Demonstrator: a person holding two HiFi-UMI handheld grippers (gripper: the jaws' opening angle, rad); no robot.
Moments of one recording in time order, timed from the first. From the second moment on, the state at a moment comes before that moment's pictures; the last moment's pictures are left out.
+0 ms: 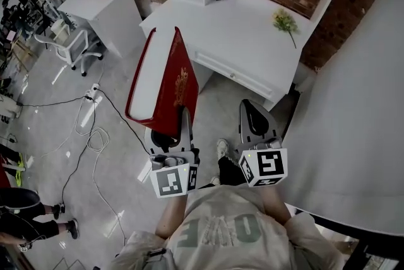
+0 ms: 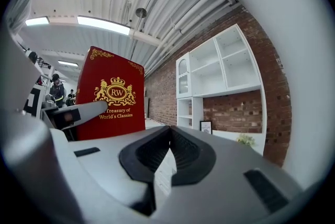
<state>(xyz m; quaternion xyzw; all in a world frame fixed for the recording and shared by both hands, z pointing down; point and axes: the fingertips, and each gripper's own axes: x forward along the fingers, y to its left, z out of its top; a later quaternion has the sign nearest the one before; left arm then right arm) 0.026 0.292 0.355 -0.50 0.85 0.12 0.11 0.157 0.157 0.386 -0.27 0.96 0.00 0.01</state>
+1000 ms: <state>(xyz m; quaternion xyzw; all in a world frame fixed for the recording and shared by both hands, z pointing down) -0.168 -0.019 0.330 -0.53 0.82 0.15 0.15 -0.061 -0.133 0.382 -0.24 0.97 0.02 0.03</state>
